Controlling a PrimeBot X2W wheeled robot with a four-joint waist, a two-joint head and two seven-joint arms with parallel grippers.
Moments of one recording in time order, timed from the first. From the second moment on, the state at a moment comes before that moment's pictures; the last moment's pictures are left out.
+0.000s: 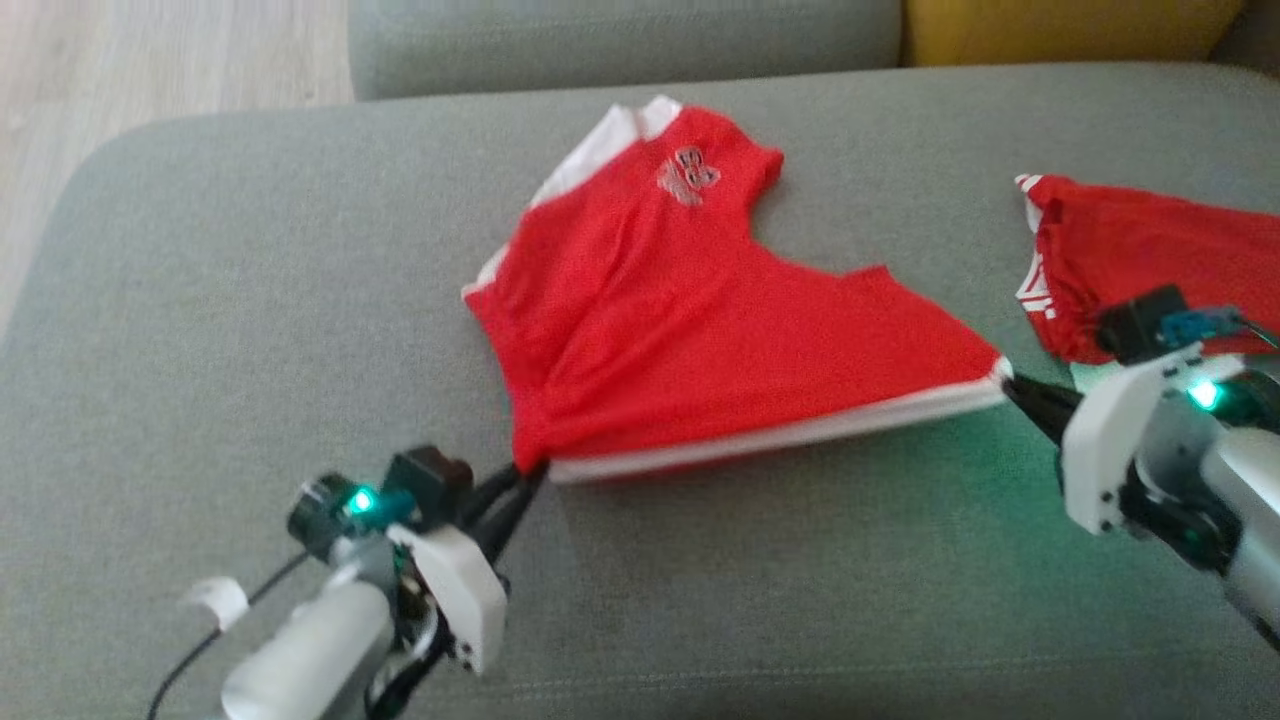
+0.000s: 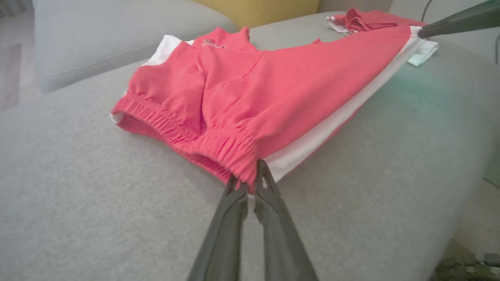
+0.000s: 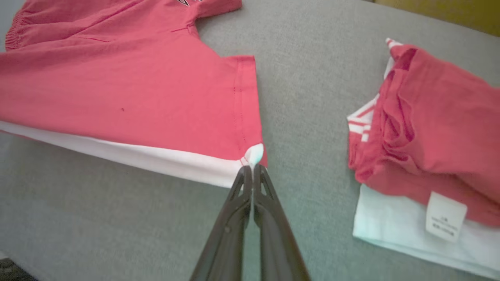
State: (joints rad) left arm -0.43 0.33 -0.88 0.53 -0.50 -0.11 -0.21; right arm -0.61 -0.65 0.92 0.56 0.90 0.12 0.24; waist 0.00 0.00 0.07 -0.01
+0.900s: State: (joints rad) left arm -0.30 0.42 -0.90 0.11 -0.57 -0.02 -0.04; right arm -0.55 -0.84 0.72 0.24 1.10 0.12 0.48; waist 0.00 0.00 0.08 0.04
